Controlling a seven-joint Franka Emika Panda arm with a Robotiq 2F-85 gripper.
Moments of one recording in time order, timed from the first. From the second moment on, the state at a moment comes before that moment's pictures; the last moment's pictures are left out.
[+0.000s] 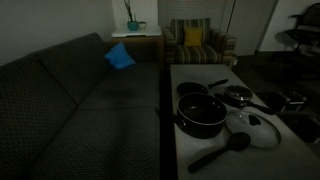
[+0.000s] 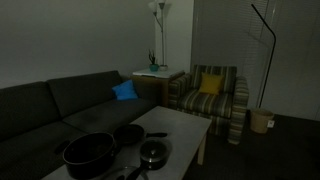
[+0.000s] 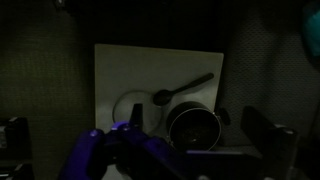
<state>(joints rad) 0.03 -0.58 0.02 -2.57 0.15 1.98 0.10</state>
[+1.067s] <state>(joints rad) -0.05 -0.37 0.11 -2.67 -0.11 2.52 0.35</state>
